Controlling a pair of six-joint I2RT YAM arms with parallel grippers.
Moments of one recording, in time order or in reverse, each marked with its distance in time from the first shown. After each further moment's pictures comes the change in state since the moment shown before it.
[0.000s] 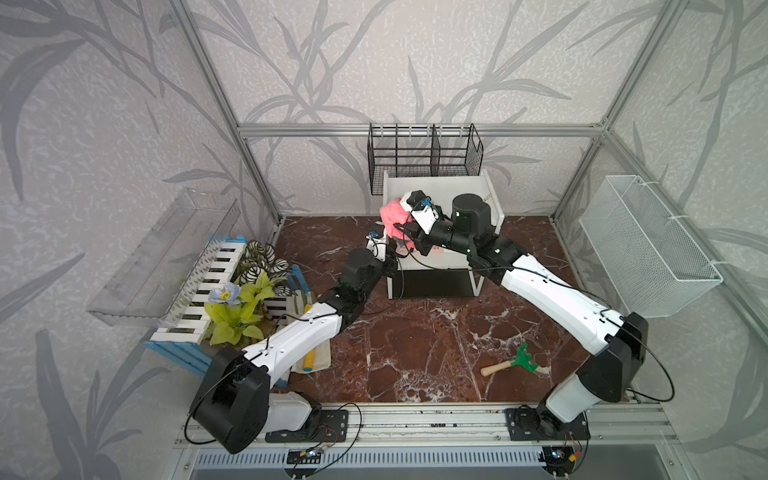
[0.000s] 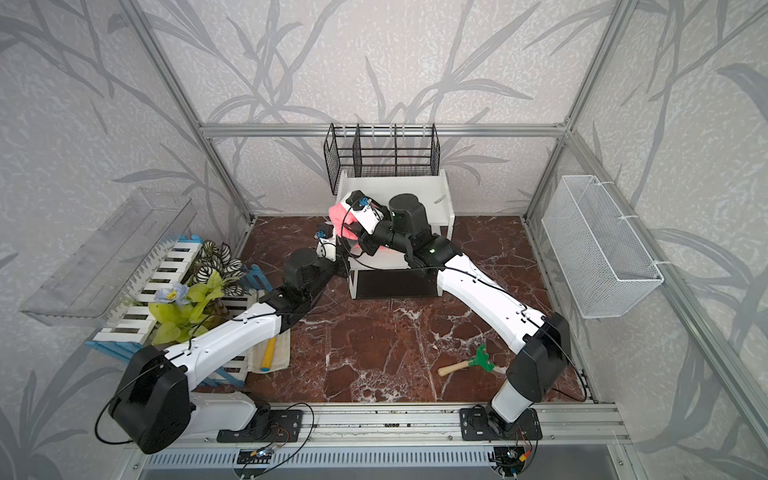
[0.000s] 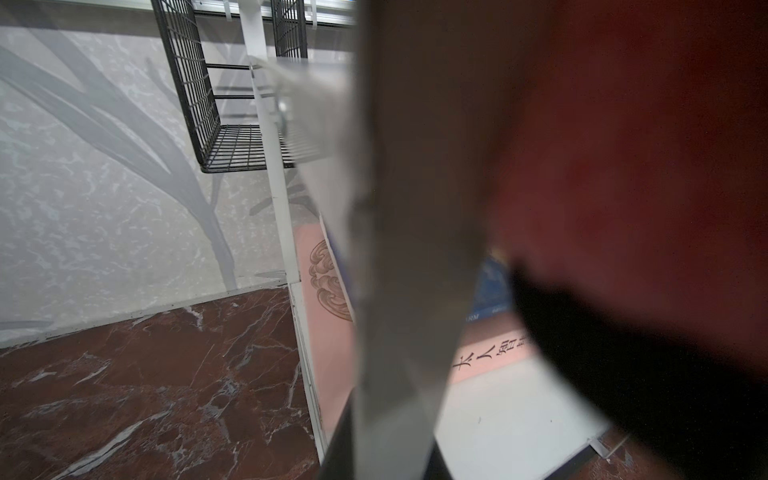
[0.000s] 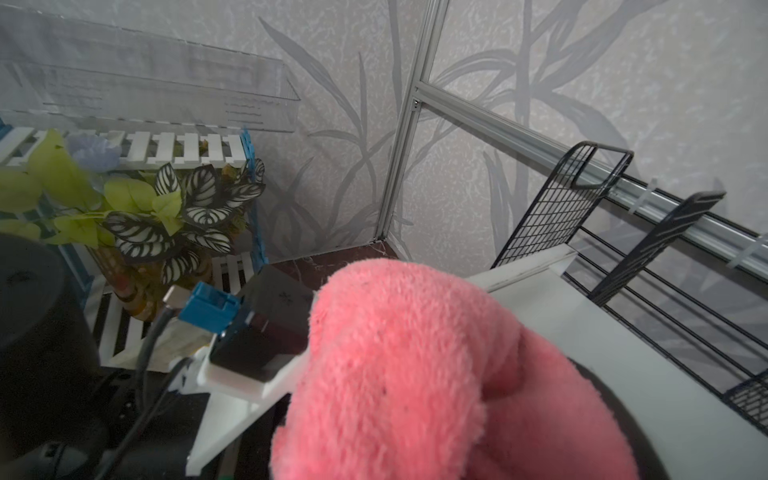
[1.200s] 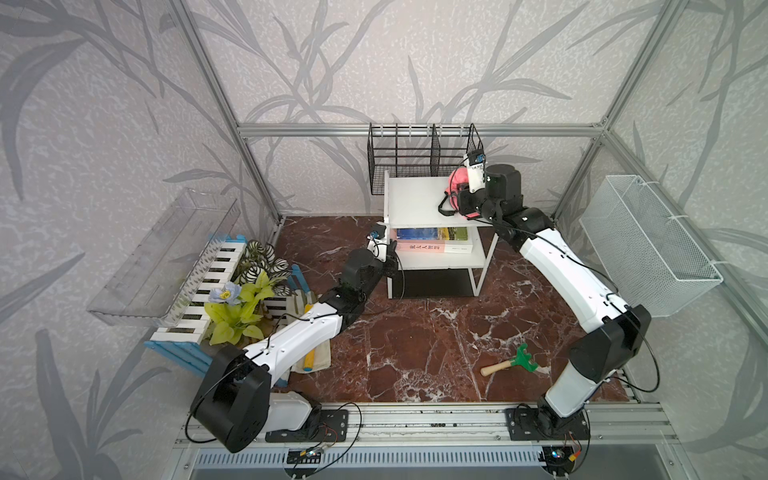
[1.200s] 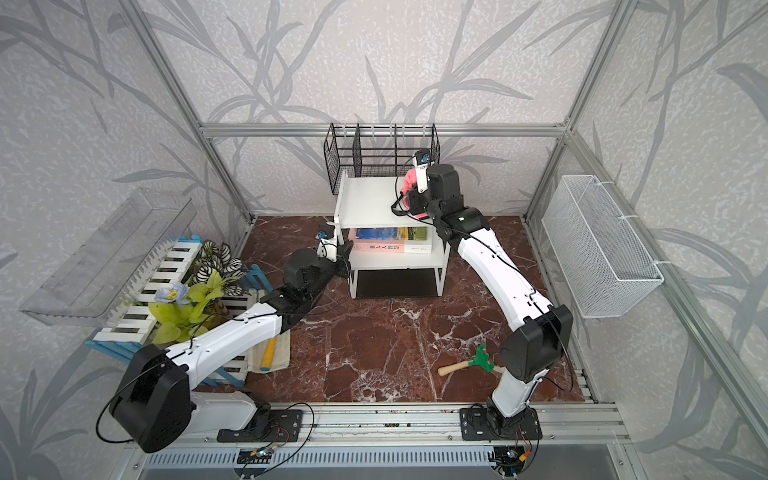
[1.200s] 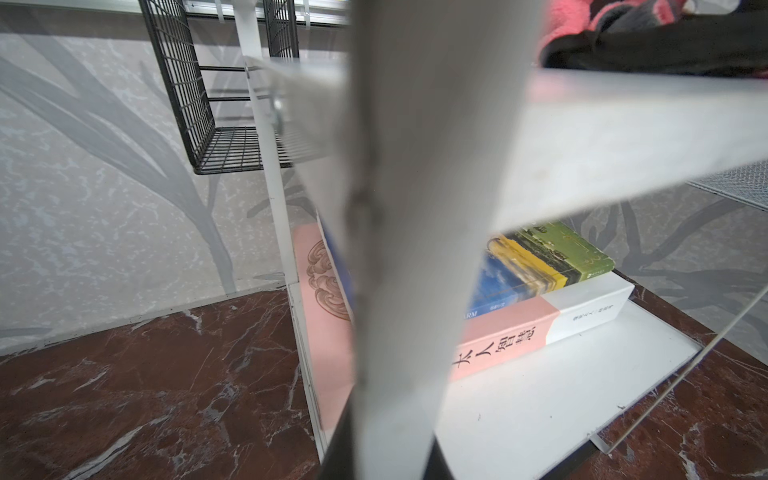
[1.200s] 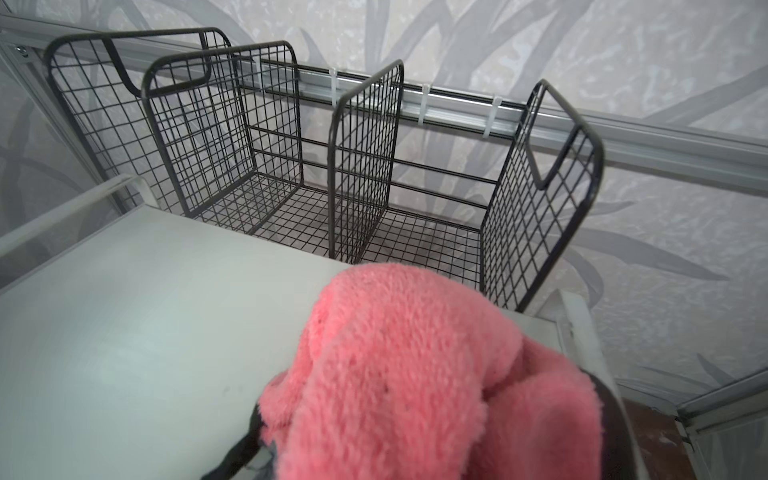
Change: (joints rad) left arm 0.000 0.003 -0.008 0.021 0.006 0.021; right arm -0.240 0.104 0.243 -0.255 0.361 0.300
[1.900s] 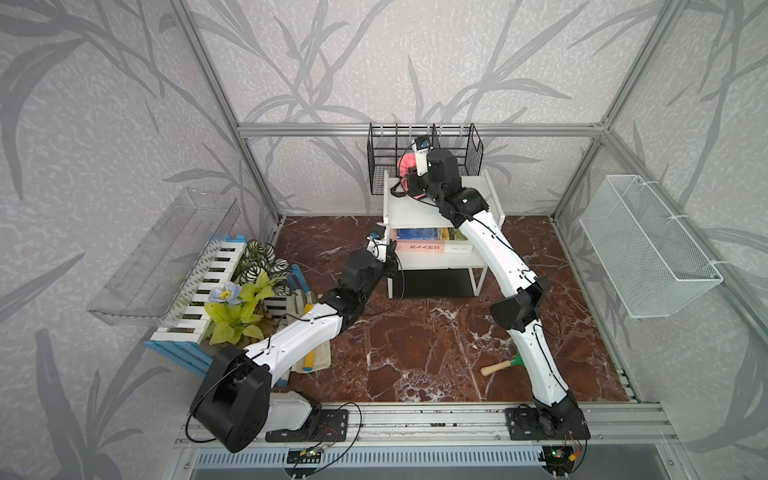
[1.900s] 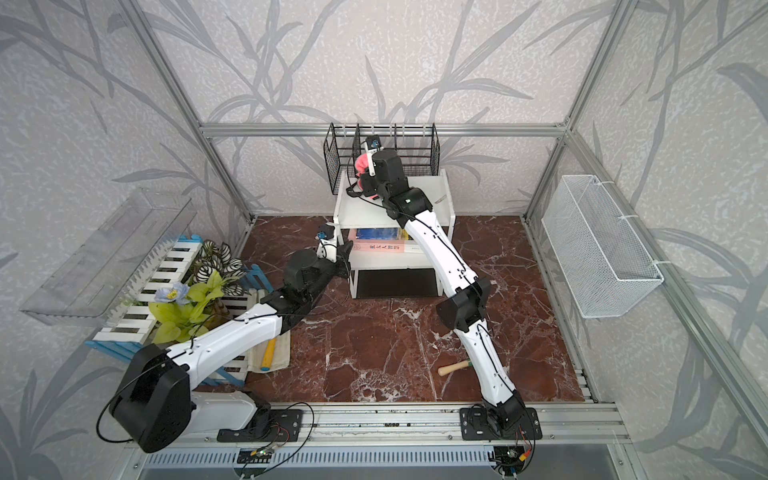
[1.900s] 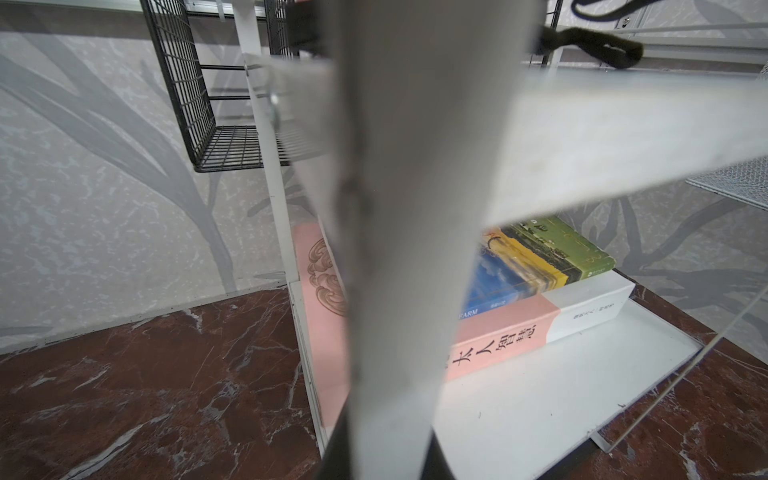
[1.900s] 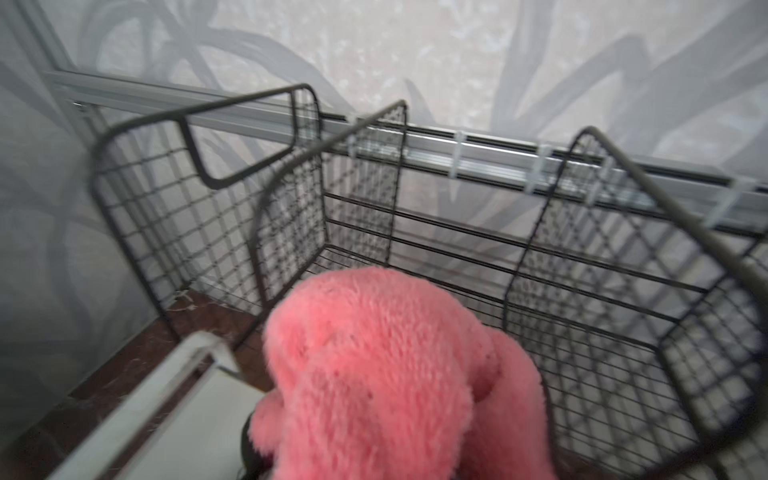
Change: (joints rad) left arm -0.001 -0.006 -0.018 0.025 -0.008 0.001; right arm 0.091 0.636 0.876 -0.188 0.134 0.037
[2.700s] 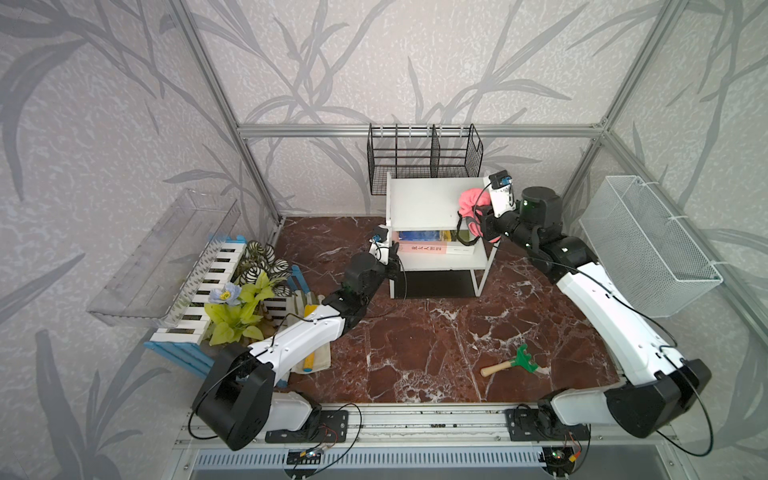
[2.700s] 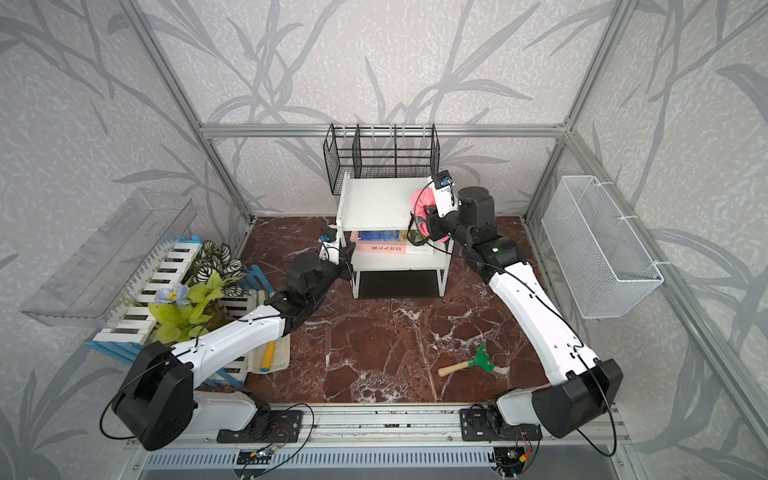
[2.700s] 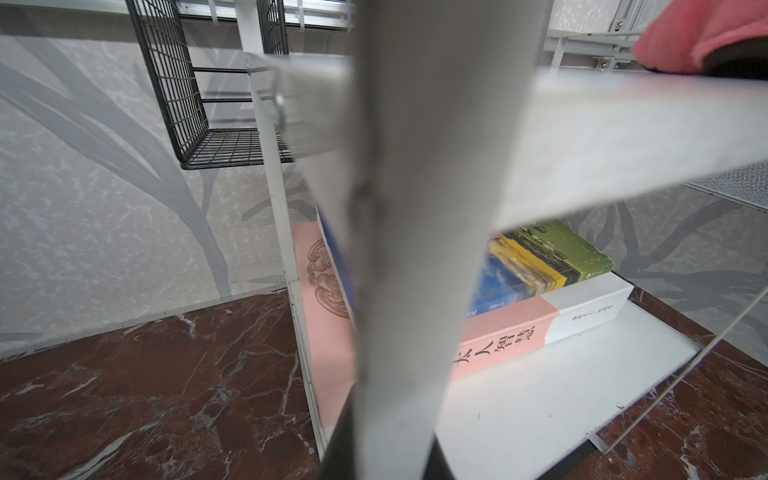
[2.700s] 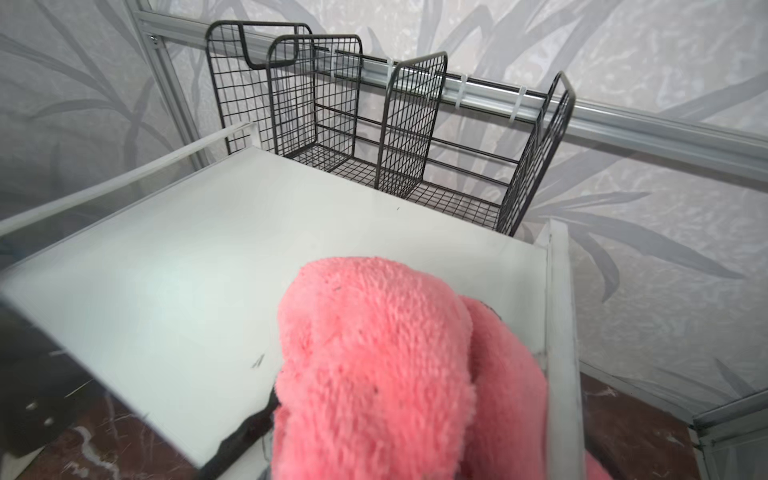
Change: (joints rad) left arm -0.016 0.019 -0.011 0.039 -0.013 0.002; right arm -0.183 -1.003 -1.239 0.204 -0.357 -0.080
